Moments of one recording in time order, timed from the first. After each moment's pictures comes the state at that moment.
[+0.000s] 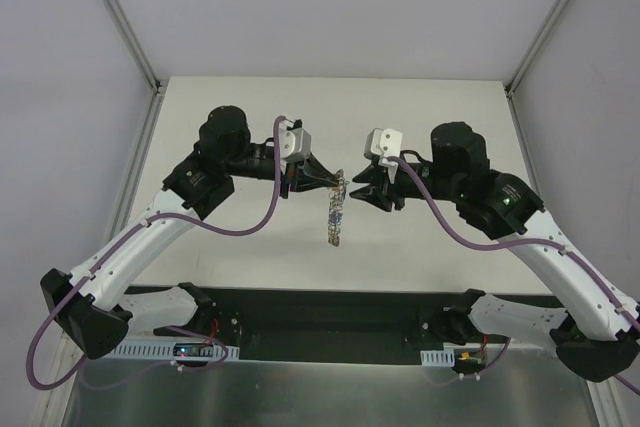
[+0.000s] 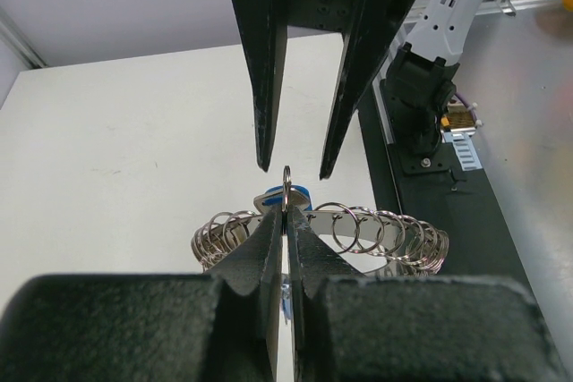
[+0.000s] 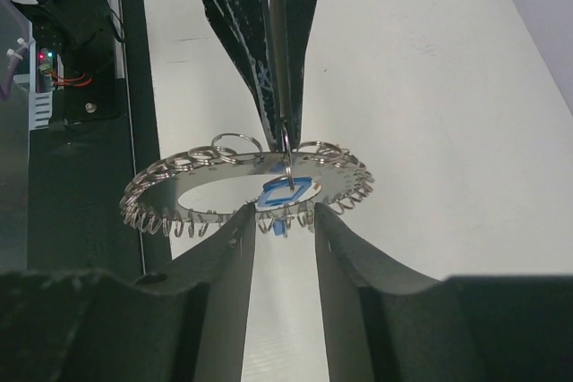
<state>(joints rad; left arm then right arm) -0.65 1.15 1.18 -0.20 0.98 0.21 0.78 1.05 1.34 -0.68 -0.50 -0.38</state>
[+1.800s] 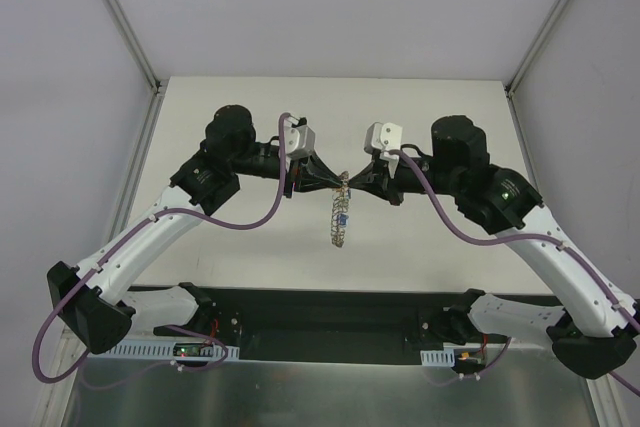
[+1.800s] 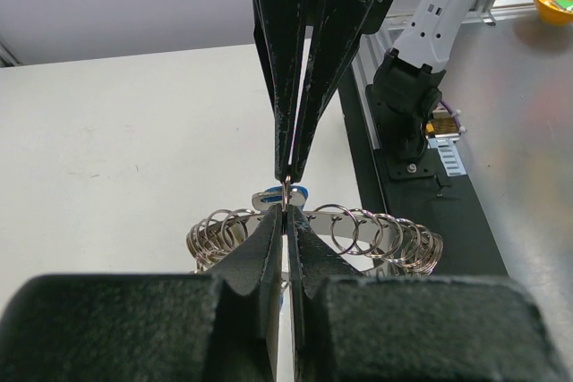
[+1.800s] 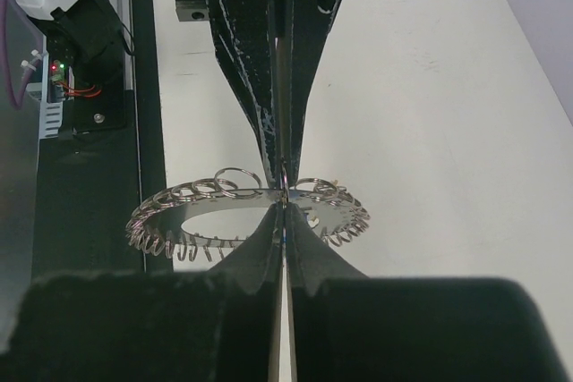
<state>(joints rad) -0.65 1.18 1.16 -0.13 1.02 0.14 0.76 1.07 1.35 -0.65 -0.56 -0.37</state>
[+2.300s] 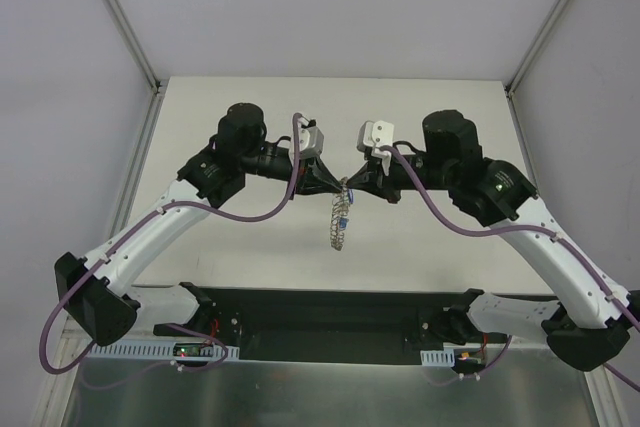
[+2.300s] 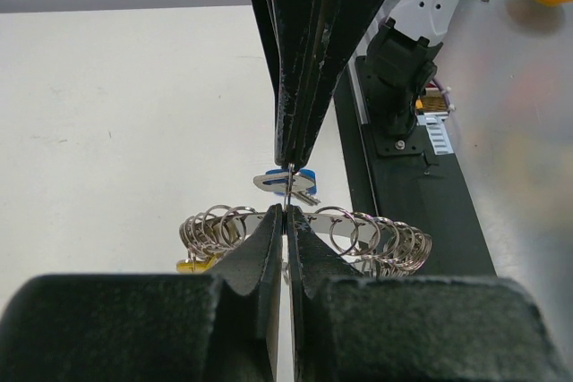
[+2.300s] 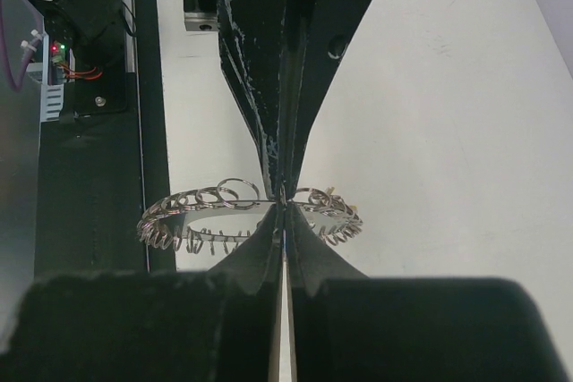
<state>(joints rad) -0.65 1.22 1.19 -0.24 1.02 0.18 0.76 1.12 1.40 -0.72 -0.56 -0.40</state>
